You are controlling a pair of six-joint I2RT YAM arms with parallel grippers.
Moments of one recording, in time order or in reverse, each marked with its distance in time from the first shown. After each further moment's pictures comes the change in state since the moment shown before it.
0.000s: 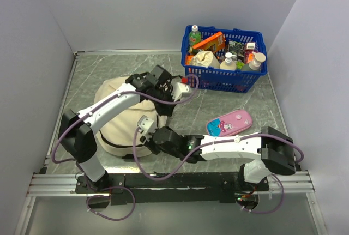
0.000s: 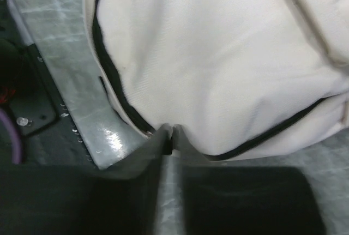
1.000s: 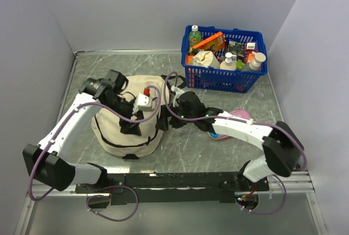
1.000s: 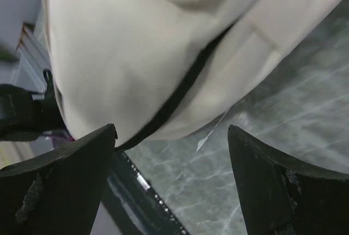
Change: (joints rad) left arm 0.342 -0.345 -0.109 -0.410 0.351 0.595; right arm -0.488 -0.072 0.000 -0.188 -0.507 0.461
